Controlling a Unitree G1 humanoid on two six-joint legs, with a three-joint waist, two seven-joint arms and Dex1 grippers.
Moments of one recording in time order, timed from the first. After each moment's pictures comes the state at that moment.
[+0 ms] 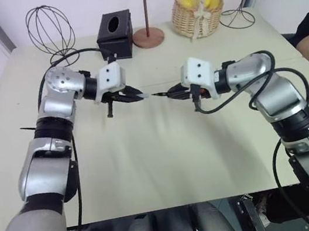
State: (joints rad) left arm -1.13 0.50 -0.18 0.83 -0.01 -0.26 -1.47; right arm -0.83 -0.65 0.27 0.00 0.08 0.40 1.07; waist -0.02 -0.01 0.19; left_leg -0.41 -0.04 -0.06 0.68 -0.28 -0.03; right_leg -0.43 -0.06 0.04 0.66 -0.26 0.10
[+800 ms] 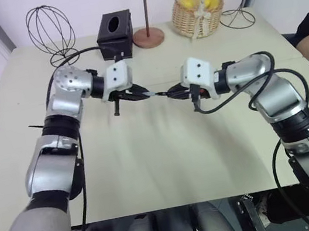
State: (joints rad) left arm -1.16 0.44 -0.19 0.87 0.01 -0.30 -1.44; right arm -0.82 -0.65 0.27 0.00 0.08 0.41 1.05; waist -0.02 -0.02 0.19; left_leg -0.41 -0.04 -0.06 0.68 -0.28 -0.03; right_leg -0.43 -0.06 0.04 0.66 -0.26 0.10
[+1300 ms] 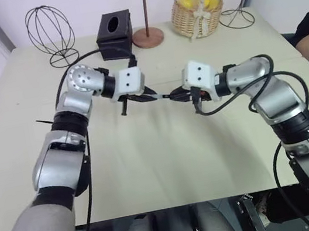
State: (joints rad) left arm -1.20 0.38 -0.23 0.95 0.08 -0.43 -1.40; right arm -0.81 -0.65 0.27 0.01 0.05 0.42 1.06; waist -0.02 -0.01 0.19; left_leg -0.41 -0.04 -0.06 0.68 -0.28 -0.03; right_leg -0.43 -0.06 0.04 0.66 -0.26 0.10
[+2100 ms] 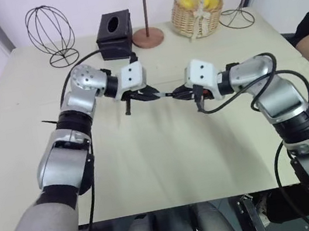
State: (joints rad) left arm -1.20 0.35 -0.21 0.95 0.06 -0.32 -1.41; right arm -0.81 -0.65 0.25 0.01 0.04 0.43 1.07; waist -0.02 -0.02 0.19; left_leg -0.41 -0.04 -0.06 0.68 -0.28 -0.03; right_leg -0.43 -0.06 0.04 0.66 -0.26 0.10
